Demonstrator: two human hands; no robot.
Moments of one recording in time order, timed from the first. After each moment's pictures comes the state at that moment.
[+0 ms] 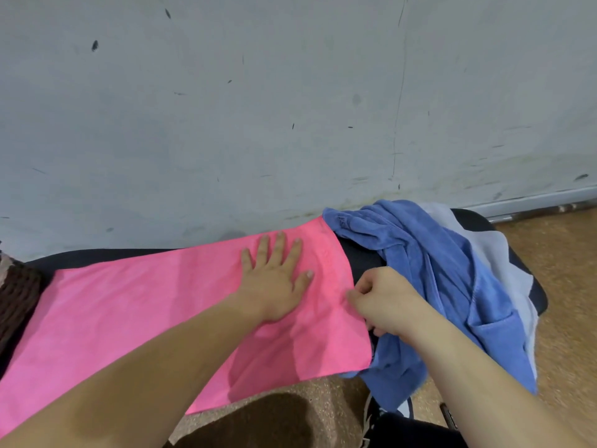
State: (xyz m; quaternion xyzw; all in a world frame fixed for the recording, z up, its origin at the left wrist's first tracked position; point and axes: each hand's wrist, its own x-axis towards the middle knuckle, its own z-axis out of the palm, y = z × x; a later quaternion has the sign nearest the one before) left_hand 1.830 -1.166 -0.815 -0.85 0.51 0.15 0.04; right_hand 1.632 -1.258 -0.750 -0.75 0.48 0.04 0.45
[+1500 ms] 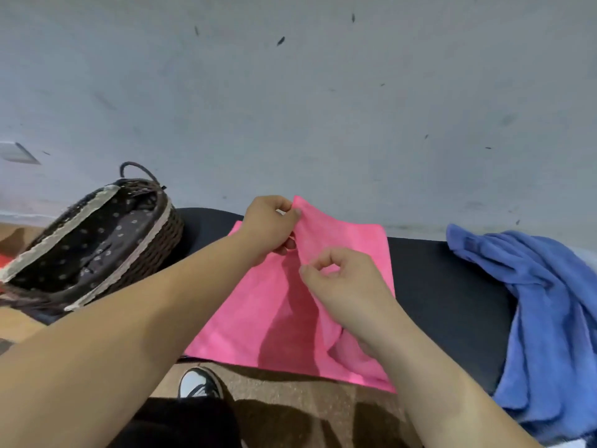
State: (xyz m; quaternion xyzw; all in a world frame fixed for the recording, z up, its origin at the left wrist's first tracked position) left_hand 1.957 -1.040 -0.712 -0.84 0.16 0.21 -0.48; right_hand 1.775 -1.098 -0.698 -0.73 0.28 -0.08 0.62
